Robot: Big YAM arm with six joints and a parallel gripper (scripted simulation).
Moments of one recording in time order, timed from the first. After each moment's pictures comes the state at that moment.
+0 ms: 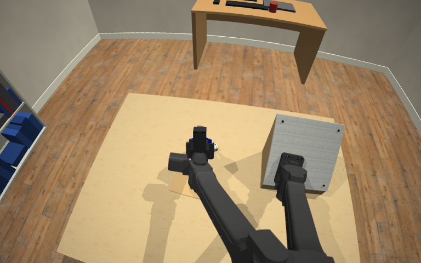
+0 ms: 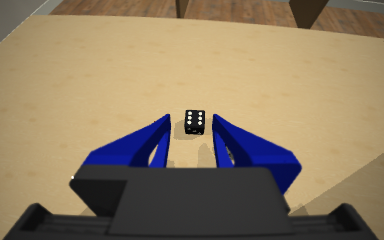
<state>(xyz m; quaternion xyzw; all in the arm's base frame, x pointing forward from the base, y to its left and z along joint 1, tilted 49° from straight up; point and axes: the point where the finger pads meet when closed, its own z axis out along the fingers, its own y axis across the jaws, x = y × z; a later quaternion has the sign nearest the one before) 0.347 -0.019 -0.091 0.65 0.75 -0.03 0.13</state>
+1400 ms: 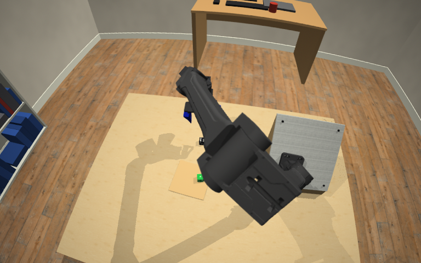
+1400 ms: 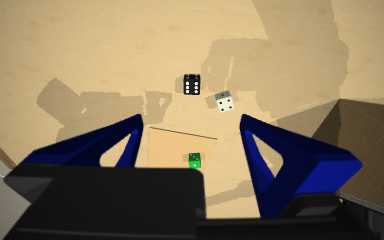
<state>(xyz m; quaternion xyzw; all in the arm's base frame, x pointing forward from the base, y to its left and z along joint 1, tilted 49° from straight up) 0.353 -0.093 -0.087 0.59 0.69 0.30 -0.28</state>
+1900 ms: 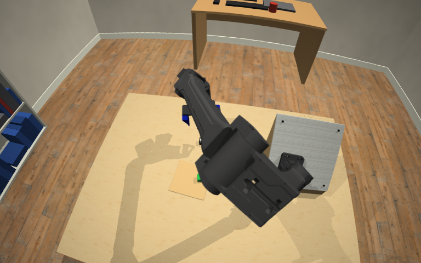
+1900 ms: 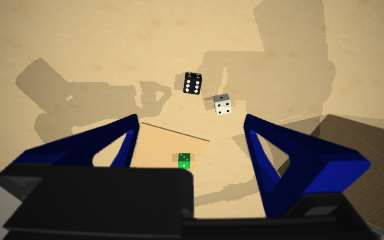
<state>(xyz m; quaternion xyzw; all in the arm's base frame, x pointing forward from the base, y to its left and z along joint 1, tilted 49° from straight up) 0.355 -0.086 -0.087 0.54 0.73 0.32 -0.26</state>
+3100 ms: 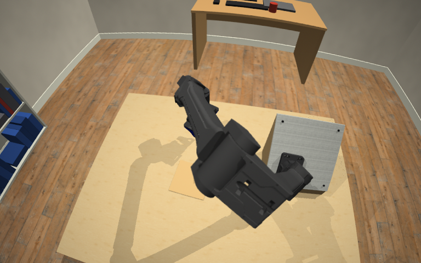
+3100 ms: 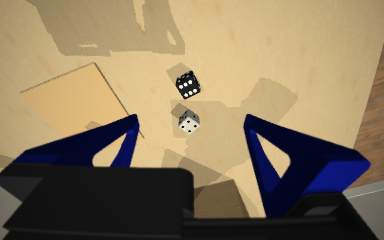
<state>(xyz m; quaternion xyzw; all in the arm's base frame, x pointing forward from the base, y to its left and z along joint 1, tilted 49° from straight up) 0.352 -0.065 -0.101 0.15 0.90 0.40 -0.09</state>
